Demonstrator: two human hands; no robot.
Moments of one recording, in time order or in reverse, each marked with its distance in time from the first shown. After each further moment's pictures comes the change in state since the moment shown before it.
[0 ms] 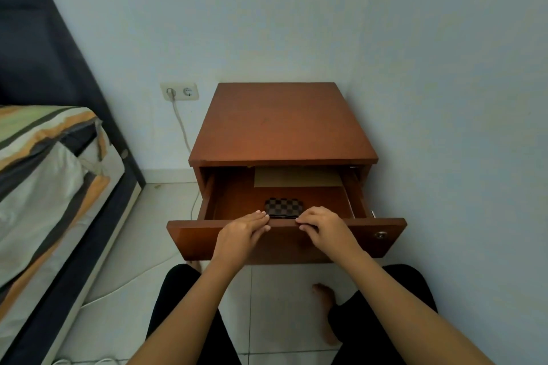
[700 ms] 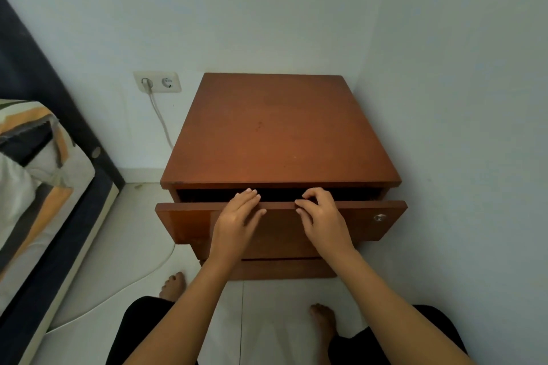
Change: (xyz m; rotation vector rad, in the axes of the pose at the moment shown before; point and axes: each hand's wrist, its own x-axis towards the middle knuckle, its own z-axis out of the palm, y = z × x) left_hand 0.107 -0.046 0.044 -0.169 0.190 -0.036; right_hand 0.111 0.047 0.031 -0.107 0.265 0.009
